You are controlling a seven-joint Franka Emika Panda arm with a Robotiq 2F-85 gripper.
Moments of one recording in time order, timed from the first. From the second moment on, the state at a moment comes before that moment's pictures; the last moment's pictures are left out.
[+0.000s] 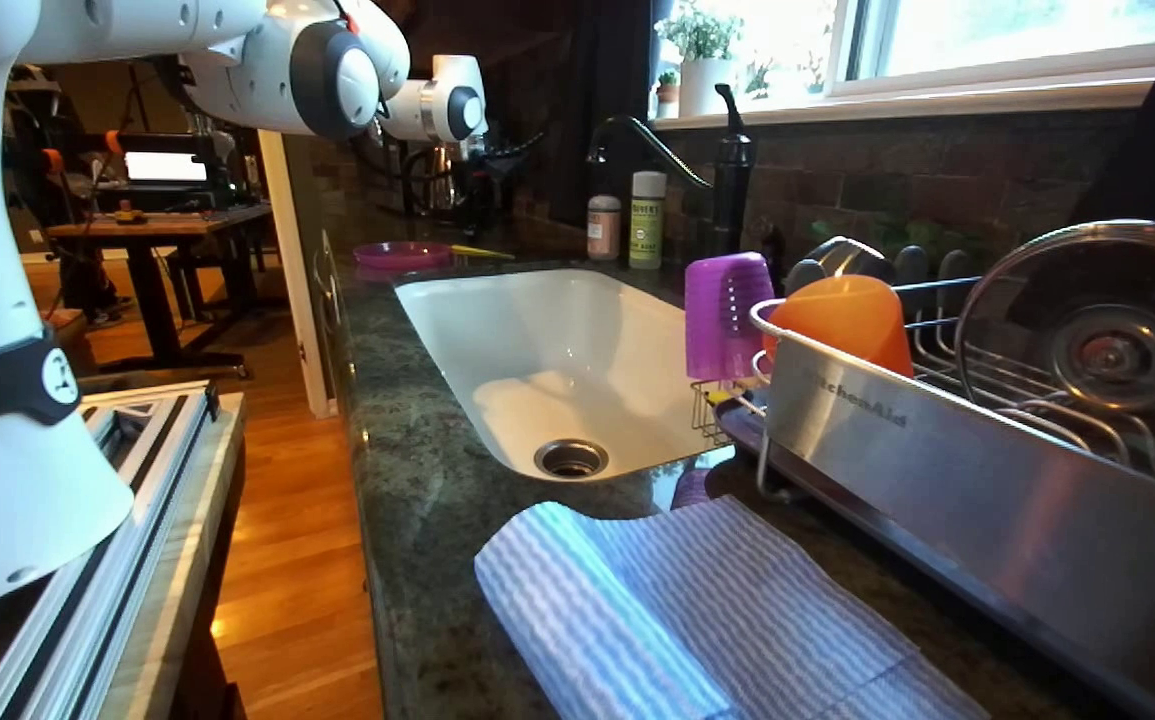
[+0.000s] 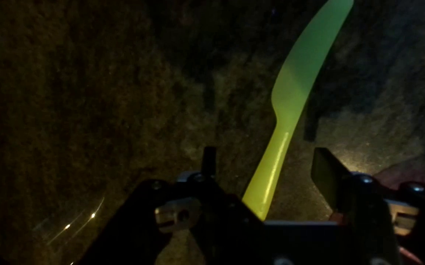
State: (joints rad) arm 0.91 1.34 0.11 -0.46 -0.11 2.10 -1.47
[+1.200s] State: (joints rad) arm 0.84 1.37 0.22 -0.46 -0.01 2.06 -1.58
